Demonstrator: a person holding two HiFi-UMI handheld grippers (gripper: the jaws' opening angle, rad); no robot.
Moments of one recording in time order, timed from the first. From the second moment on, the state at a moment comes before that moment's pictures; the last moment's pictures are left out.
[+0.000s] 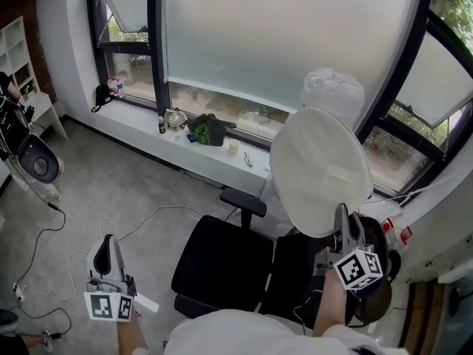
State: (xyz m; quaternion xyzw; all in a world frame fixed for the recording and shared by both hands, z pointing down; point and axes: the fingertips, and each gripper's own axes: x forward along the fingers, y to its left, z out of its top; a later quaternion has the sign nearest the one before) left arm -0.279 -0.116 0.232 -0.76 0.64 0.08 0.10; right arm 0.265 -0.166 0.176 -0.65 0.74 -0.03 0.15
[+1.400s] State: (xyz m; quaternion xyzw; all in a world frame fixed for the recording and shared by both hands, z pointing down) left arm -0.260 -0.109 0.247 -0.78 0.62 0.07 0.07; right arm 0.222 -0.156 0.180 -0.62 0.78 -0.01 0.11
